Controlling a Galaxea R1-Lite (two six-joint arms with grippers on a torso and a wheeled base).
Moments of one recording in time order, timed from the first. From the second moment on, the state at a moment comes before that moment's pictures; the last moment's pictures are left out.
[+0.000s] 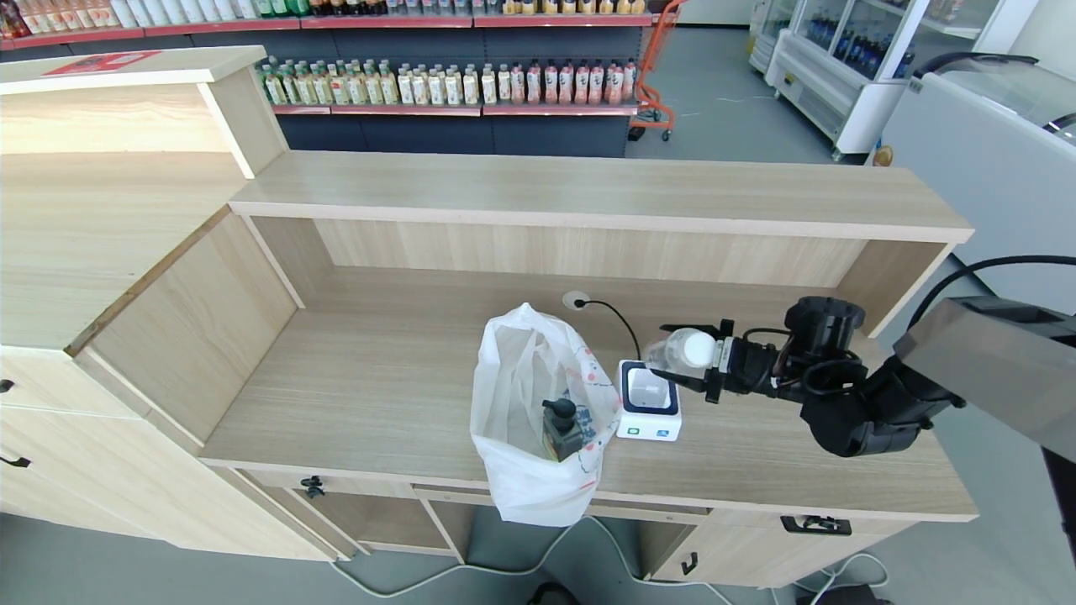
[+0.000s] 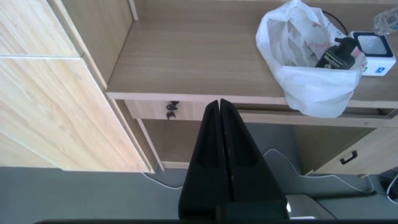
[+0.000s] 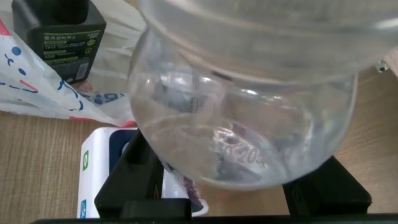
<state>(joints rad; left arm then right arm) 0.00 0.00 0.00 0.00 -0.05 0.02 0.13 2.34 -1.10 -1.16 0.94 -1.01</state>
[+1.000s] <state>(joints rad) 0.00 0.00 0.00 0.00 -0.05 0.02 0.32 1.97 -0.74 -1.36 0.03 -0.14</state>
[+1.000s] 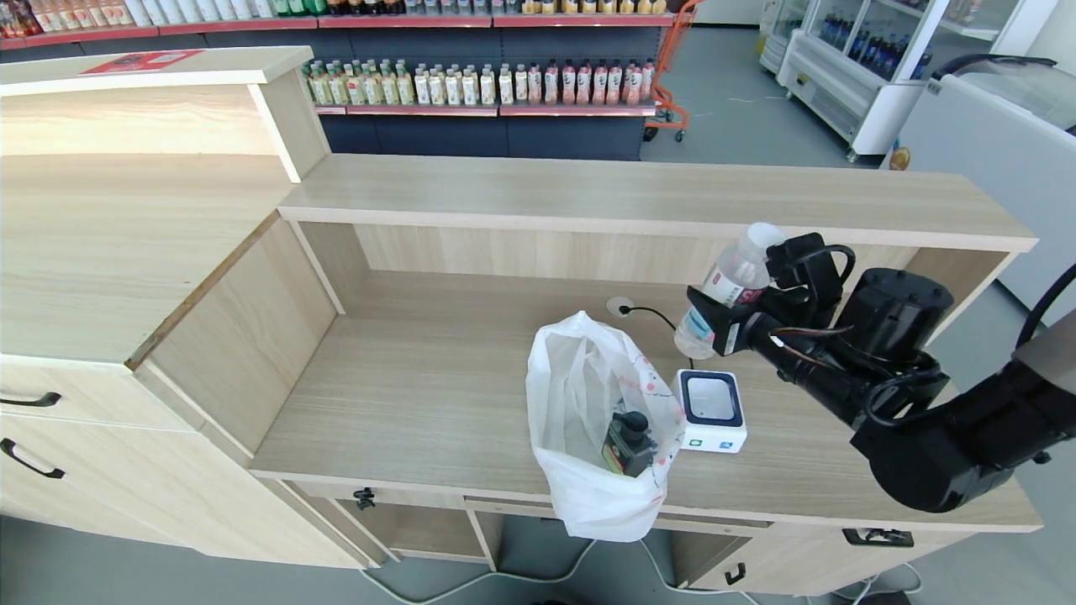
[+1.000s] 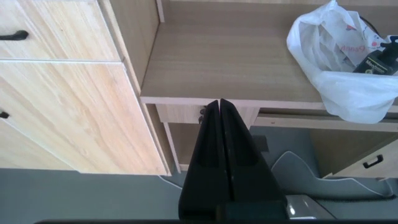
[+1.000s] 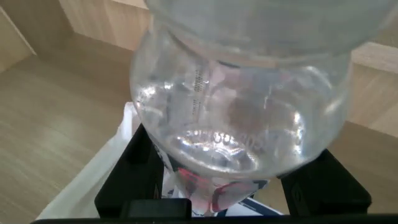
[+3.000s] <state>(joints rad) 0.00 0.00 0.00 0.00 -0.05 0.02 0.39 2.49 -0.97 -1.55 0.02 -0.08</state>
